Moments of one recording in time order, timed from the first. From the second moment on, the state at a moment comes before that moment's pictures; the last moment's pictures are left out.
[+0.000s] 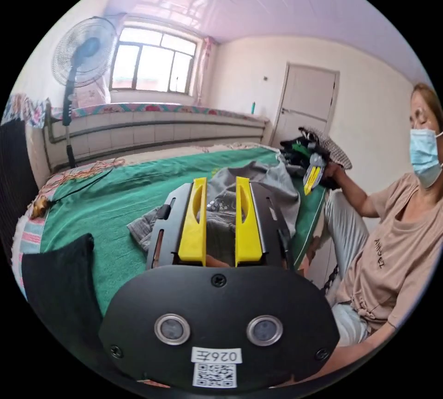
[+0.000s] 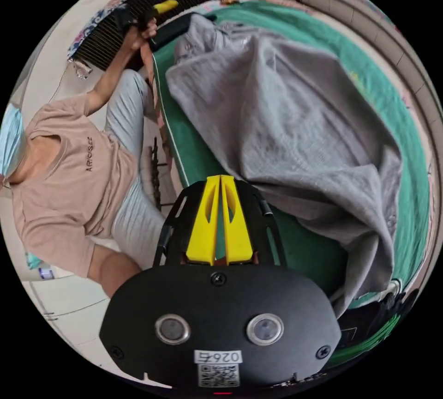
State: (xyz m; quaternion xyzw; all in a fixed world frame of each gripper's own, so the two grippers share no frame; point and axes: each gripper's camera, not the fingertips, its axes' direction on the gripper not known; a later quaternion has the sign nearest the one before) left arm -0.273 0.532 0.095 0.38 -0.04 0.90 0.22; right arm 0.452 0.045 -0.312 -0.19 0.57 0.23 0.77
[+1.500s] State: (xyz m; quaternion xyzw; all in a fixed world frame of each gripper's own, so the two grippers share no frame) left arm -0.234 0.544 0.170 0.26 -0.16 0.94 0.17; right arm 0.552 0.001 -0.314 -0.10 0.75 0.28 0.59
